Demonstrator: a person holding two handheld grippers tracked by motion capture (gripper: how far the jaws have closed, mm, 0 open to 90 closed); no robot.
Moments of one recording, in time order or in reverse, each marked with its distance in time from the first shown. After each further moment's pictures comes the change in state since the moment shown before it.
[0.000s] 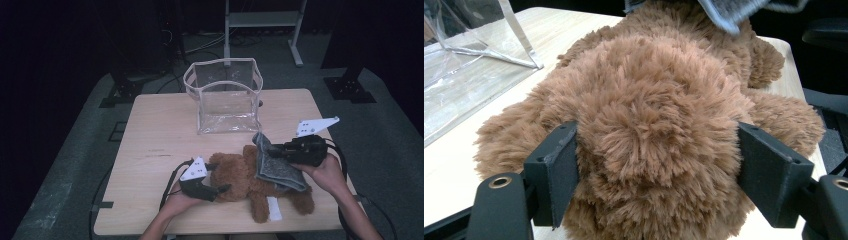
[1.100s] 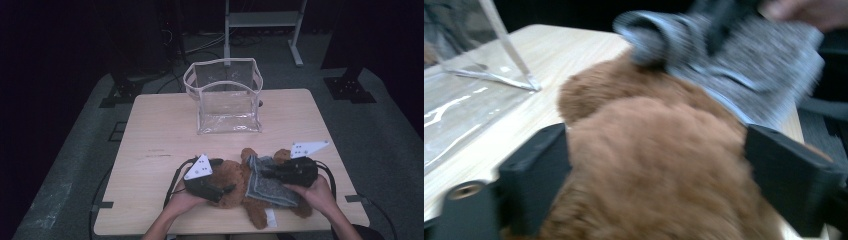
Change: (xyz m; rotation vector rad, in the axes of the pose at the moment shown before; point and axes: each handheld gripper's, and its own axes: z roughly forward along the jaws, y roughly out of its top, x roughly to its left) left arm -0.008 0.019 0.000 -0.033 0.026 -0.004; right arm 0.026 -0.056 0.032 -0.042 0.113 0.089
